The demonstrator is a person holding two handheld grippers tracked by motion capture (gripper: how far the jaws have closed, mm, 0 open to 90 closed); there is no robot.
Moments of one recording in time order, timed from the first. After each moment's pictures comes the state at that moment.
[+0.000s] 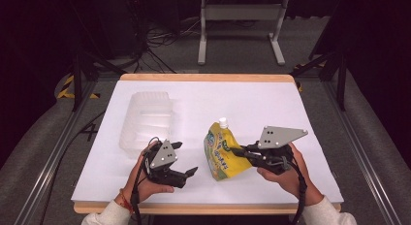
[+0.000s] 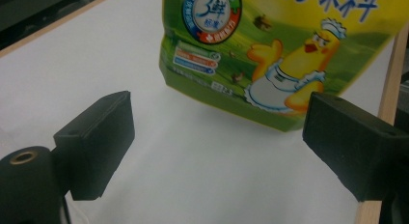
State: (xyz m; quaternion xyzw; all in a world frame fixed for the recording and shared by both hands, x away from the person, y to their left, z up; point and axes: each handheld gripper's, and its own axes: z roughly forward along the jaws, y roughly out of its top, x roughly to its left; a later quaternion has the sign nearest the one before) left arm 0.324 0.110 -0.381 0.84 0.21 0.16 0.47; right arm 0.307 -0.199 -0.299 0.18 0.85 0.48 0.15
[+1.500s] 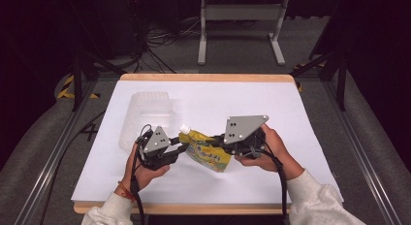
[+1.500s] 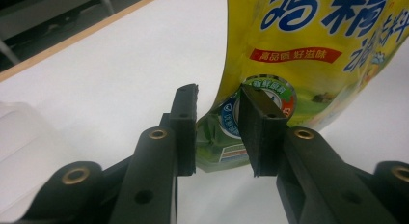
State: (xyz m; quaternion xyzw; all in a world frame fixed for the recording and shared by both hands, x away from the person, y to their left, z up) left arm 0.345 0.127 -0.369 0.83 0.25 0.19 0.46; right arm 0.333 -0.135 -0.270 0.03 0.89 0.42 0.19
